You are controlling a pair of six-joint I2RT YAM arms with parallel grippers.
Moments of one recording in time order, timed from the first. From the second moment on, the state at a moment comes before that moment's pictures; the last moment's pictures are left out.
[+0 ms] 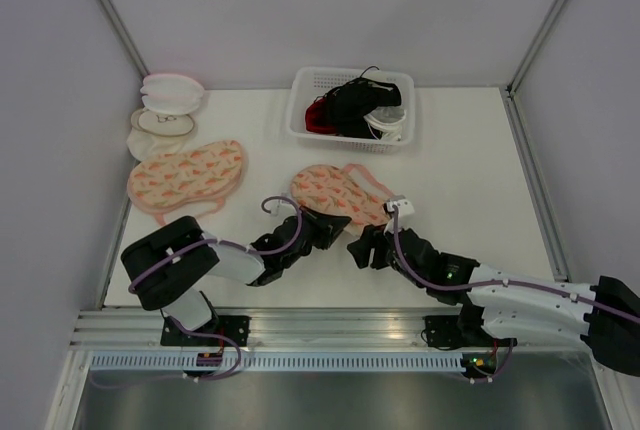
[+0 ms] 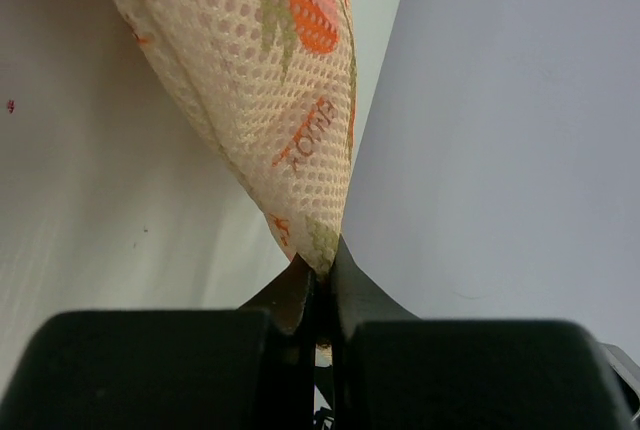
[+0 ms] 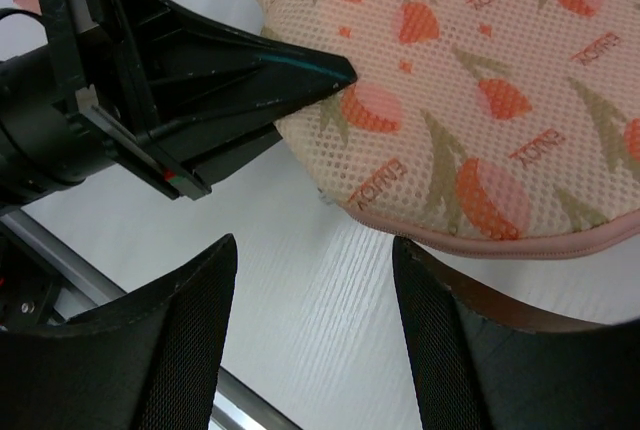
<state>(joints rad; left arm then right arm) -0.96 1.59 0.42 0.84 -0.28 -1.66 1.06 0.91 0.38 0.06 0.35 0.67</state>
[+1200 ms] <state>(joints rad) -0.96 1.68 0.39 1.00 -0.19 -1.75 1.14 1.12 0.40 0.19 0.54 0.65</state>
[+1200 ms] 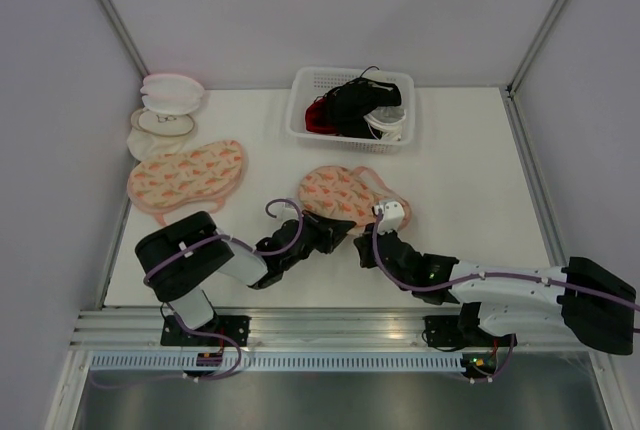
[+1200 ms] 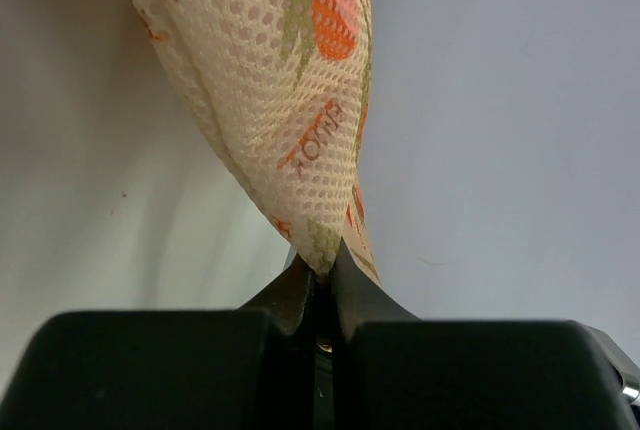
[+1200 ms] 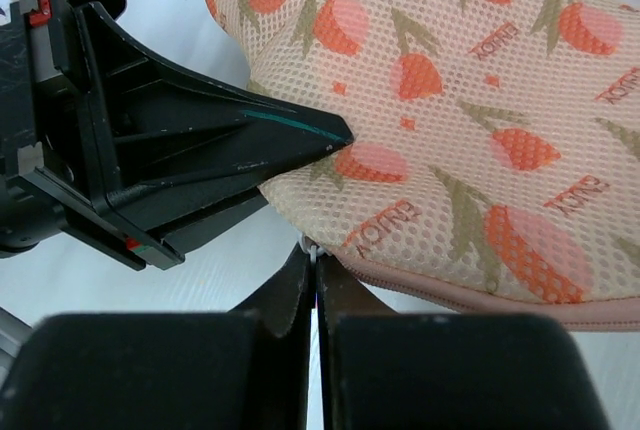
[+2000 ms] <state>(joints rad) -0.72 1.82 0.34 1.21 0.23 -1.64 1.15 1.14 0.61 -0.43 0.71 0.87</state>
